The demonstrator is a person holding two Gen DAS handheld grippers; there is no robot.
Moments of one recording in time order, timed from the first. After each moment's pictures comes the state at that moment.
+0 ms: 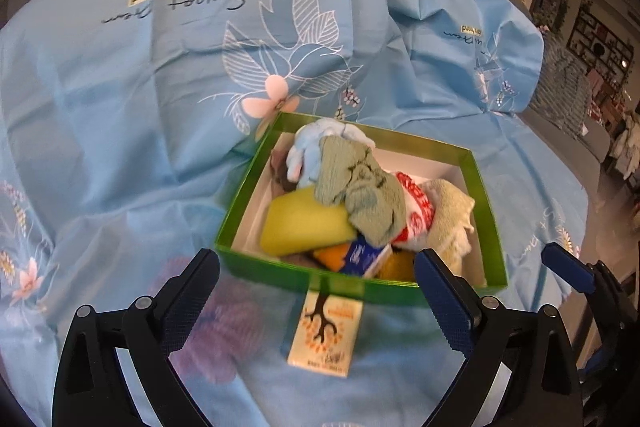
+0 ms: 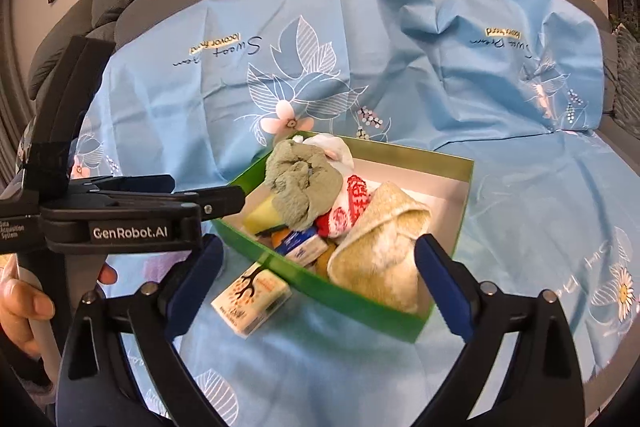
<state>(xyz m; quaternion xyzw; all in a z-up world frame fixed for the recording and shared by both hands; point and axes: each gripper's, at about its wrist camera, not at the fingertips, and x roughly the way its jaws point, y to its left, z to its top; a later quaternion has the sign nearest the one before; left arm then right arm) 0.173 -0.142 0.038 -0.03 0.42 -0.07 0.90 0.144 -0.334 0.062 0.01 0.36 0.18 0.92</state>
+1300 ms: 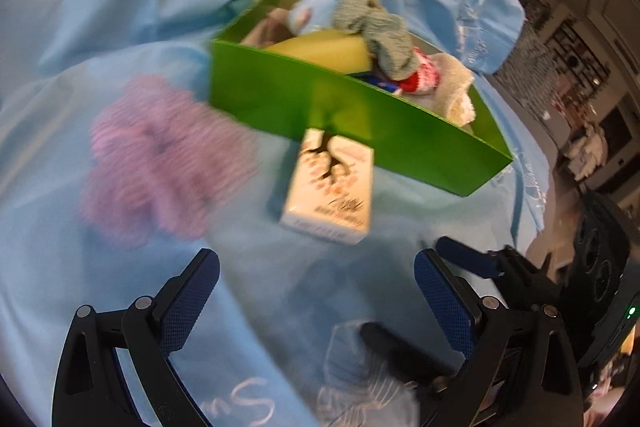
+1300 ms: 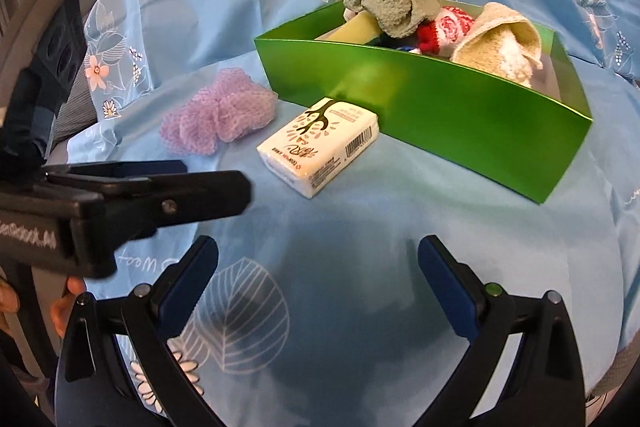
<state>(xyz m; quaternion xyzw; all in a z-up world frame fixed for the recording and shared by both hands) 0.116 -0.114 -0.059 -0.11 0.49 -0.17 0.85 0.100 -0.272 -0.050 -0.02 0.47 0.23 0.85</state>
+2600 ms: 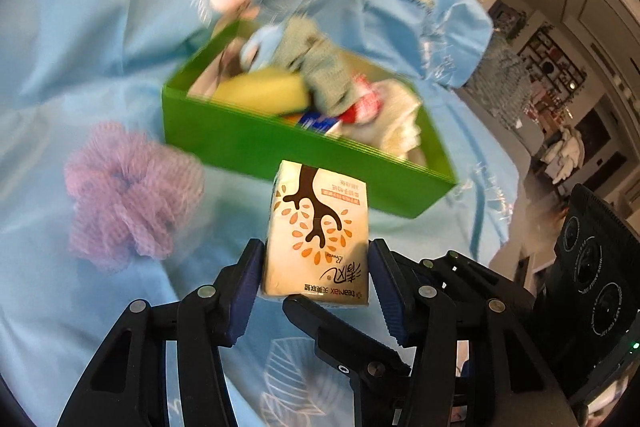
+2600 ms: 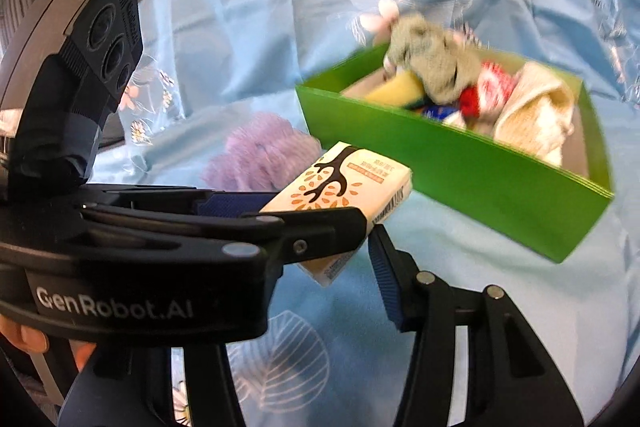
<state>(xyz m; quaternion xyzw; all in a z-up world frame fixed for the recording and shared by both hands) 0.105 -0.123 -0.017 -0.12 0.45 -0.20 0.86 0.093 -0.254 -0.009 -0.01 0.41 0.28 0.87</state>
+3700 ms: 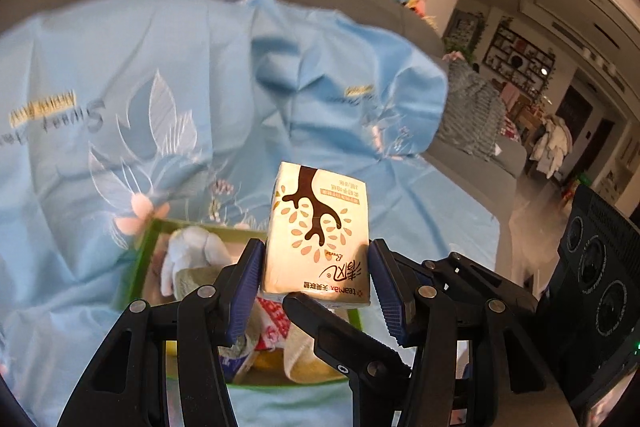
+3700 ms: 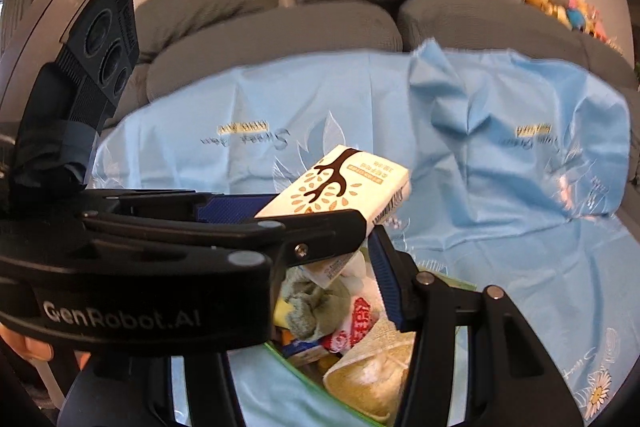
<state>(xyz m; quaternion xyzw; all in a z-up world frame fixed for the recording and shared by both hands) 0.240 -0.212 0.107 -0.06 0.38 -0.24 0.89 0.218 -0.328 0.122 -0.01 0.29 0.24 0.93</state>
